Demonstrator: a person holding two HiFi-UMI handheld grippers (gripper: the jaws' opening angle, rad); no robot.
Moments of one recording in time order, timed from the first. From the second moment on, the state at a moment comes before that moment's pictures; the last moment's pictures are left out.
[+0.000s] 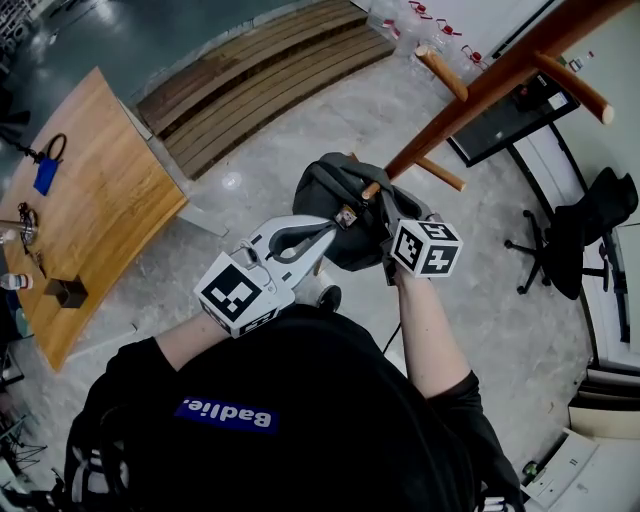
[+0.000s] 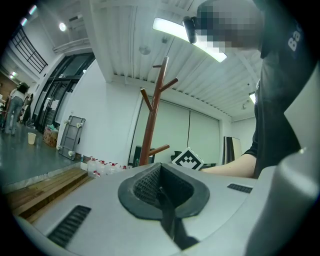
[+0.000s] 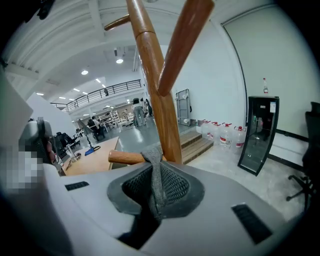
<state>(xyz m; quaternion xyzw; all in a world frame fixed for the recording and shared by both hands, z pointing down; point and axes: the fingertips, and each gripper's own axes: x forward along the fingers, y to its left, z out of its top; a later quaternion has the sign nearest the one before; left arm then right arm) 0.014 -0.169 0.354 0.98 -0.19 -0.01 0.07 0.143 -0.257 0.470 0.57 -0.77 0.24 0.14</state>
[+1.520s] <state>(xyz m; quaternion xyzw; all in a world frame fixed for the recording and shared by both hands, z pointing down) 0.086 -0.001 0.365 0.94 -0.32 0.02 0.08 0.105 0.000 0.365 0.31 -0.95 0.08 0.03</state>
